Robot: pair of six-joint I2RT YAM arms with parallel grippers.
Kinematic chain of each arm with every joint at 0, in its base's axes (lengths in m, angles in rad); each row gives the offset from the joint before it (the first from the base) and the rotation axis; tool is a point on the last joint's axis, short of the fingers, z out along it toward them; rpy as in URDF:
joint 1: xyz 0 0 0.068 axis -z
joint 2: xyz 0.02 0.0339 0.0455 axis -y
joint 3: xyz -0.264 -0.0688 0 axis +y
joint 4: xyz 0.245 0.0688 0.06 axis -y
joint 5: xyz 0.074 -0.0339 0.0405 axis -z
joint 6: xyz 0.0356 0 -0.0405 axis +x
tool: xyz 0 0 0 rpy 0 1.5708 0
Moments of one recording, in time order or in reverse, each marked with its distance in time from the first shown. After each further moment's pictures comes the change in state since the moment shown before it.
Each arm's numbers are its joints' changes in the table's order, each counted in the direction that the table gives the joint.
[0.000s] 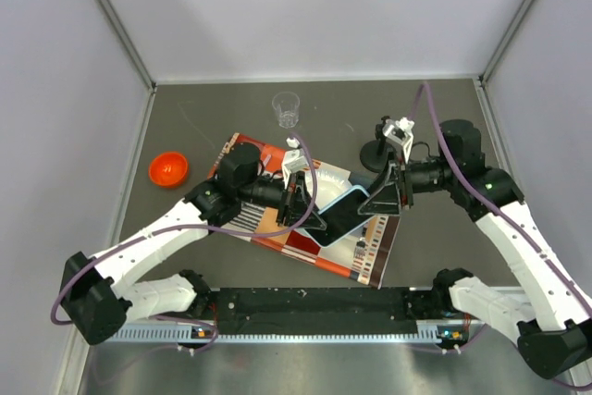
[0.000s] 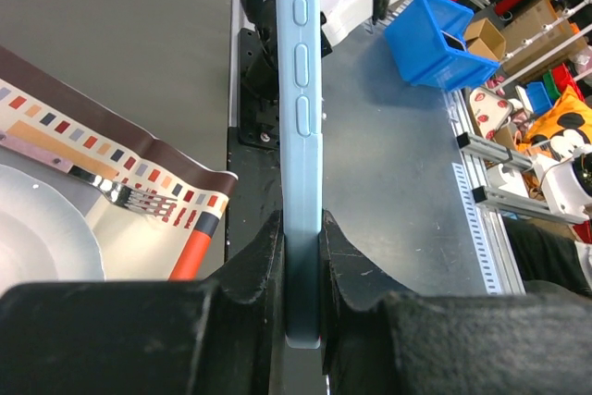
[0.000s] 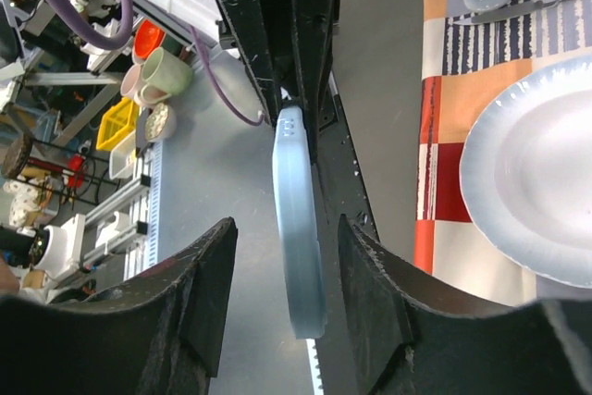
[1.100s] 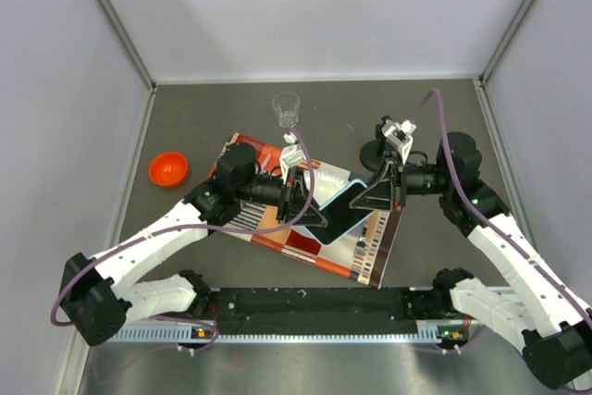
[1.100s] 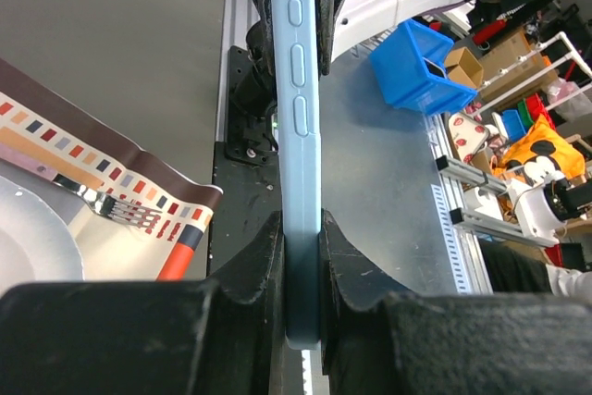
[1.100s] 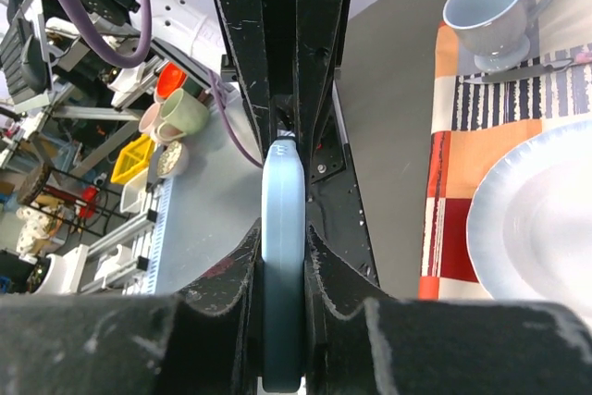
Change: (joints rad) left arm -0.002 0.003 0.014 0.089 -0.005 -0.119; right arm -0.039 0.065 0.224 0.514 -0.006 0.311
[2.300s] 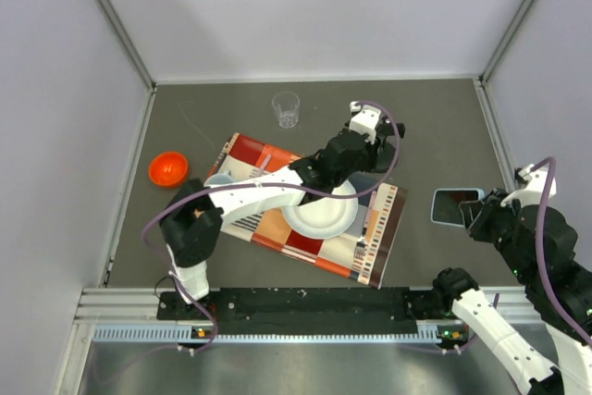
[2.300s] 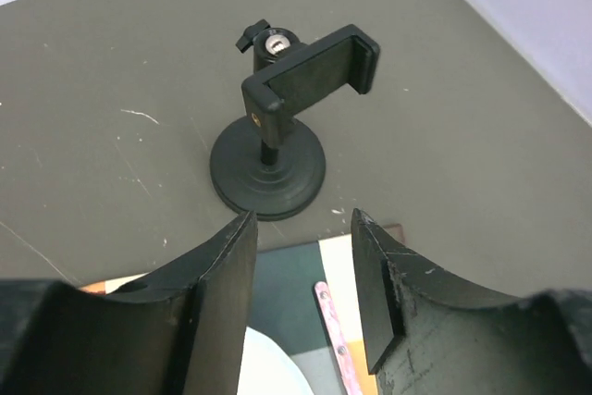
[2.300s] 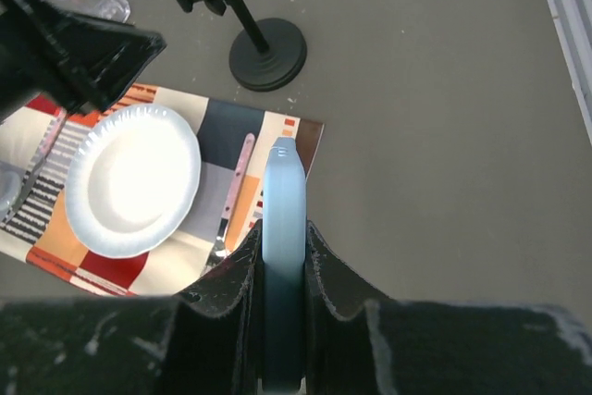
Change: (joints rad) left arm 0.264 -0.676 -0.528 0.056 -1.316 0.195; right arm -0.008 0.476 -0.298 -0.992 1.462 -0.044
